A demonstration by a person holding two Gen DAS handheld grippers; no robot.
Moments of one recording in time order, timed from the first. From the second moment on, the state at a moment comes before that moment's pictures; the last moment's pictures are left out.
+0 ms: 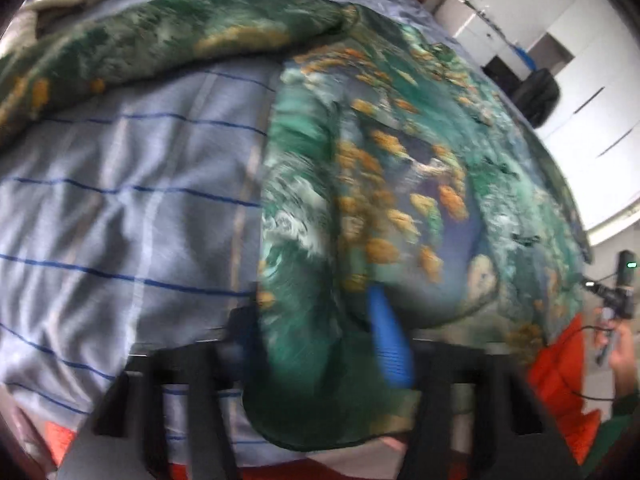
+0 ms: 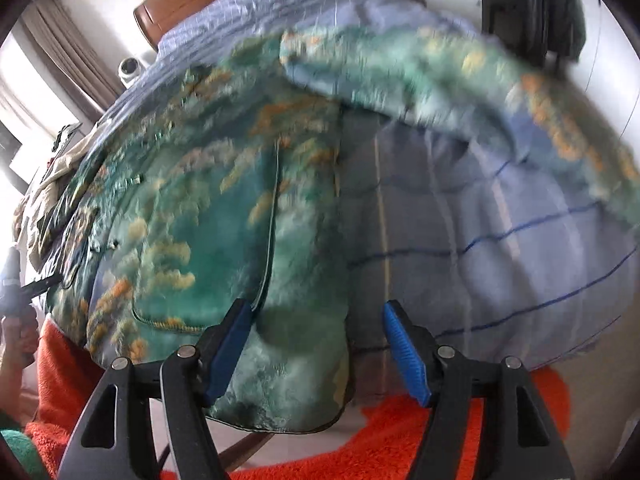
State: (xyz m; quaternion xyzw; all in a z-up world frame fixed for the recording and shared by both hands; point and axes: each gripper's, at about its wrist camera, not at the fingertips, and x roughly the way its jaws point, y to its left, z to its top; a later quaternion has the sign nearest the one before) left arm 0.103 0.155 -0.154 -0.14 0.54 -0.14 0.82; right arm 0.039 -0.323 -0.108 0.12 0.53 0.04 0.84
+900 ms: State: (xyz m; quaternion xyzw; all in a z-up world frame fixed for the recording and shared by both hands) left arm 0.064 0.127 -0.082 -0.09 0.45 -0.09 0.88; right arm 0.026 -0.285 -0.060 0.01 0.46 -0.03 0.89
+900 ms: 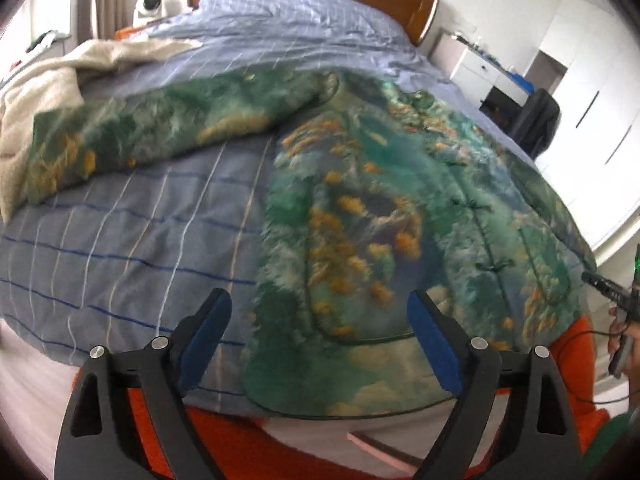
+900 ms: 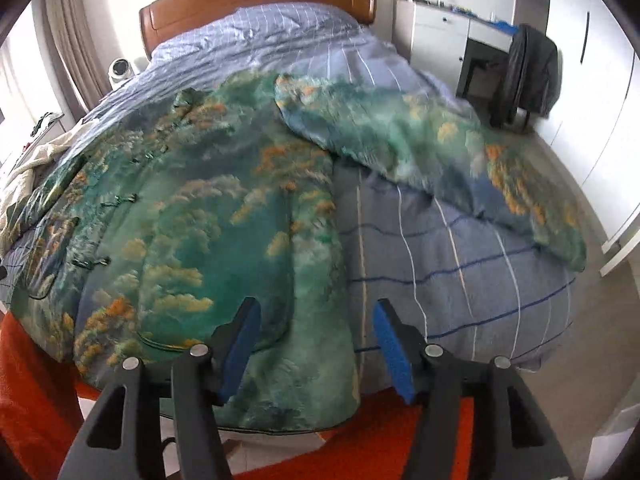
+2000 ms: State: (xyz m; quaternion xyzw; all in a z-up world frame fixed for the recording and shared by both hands) left arm 0.064 0.042 -0.070 0.00 0.43 -0.08 0.90; right arm 0.026 -0.202 -0.046 0.01 0.44 0.07 0.90
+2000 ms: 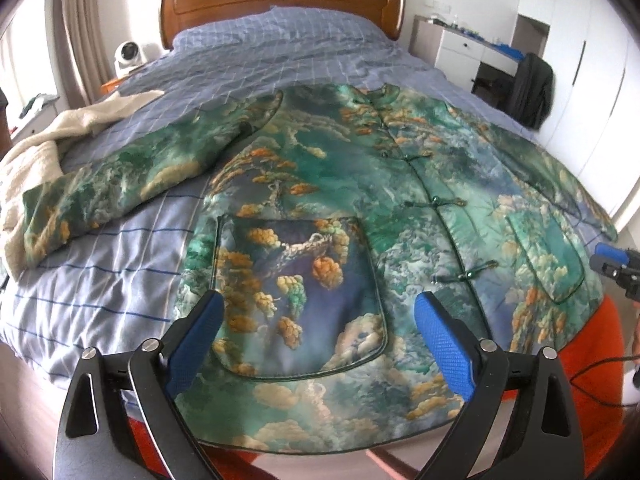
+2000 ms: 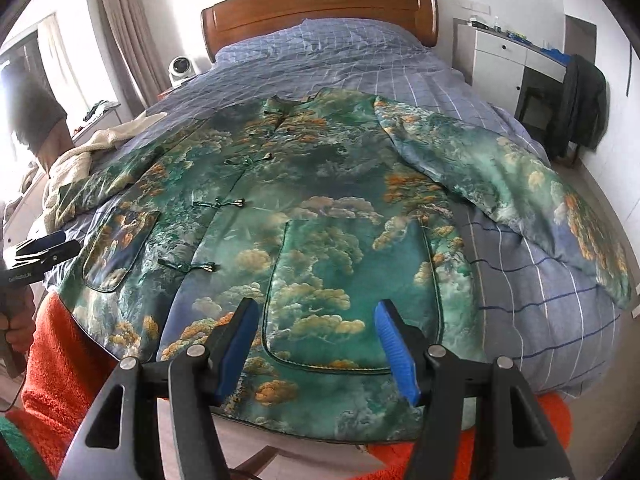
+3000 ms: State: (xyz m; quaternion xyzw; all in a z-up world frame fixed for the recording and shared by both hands) left arm 0.064 0.043 -0.063 0.02 0.43 -0.08 0.90; right arm 0.032 -0.203 -0.042 0.00 0.43 0.07 0.90
